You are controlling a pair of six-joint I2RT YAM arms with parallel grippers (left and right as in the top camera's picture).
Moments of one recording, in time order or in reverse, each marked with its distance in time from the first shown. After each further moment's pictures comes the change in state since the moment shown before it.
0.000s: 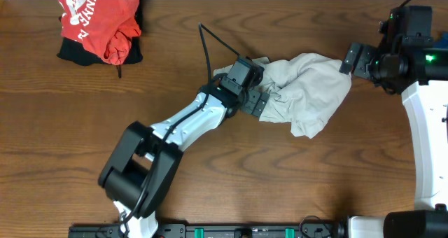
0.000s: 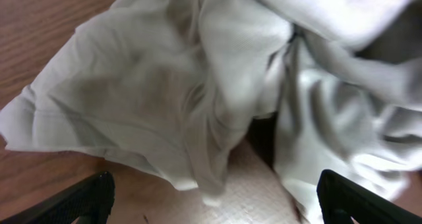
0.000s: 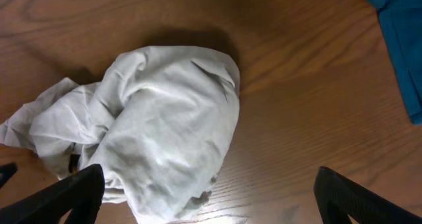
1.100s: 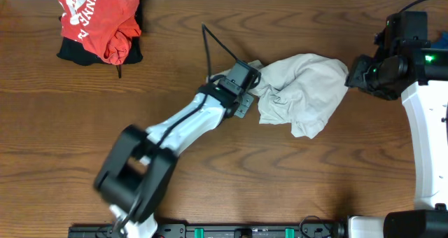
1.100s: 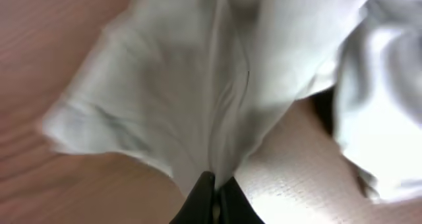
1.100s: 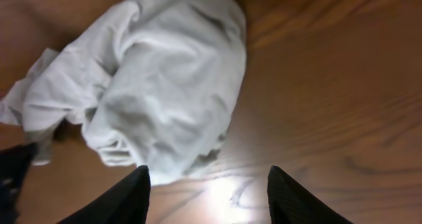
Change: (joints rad) left arm 0.001 -0.053 -0.003 -0.142 -0.126 0.060; right arm 0.000 0.000 -0.006 -0.124 -0.074 0.018
